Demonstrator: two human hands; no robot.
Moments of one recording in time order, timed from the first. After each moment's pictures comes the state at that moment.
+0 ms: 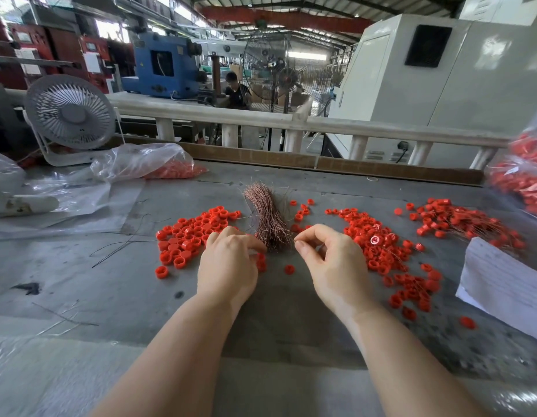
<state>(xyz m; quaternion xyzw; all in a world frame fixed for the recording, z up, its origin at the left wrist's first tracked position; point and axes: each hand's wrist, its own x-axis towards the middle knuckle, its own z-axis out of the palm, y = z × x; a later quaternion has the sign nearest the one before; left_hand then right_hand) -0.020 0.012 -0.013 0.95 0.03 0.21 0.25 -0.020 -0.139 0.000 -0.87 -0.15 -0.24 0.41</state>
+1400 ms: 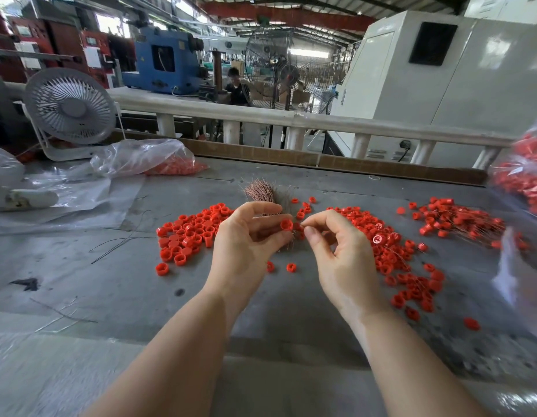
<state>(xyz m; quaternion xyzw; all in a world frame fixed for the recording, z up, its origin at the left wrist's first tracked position) -0.030 -0.005 0.007 0.66 -0.10 0.21 0.72 -0.017 -0.137 0.000 -0.80 -0.21 -0.30 0.48</state>
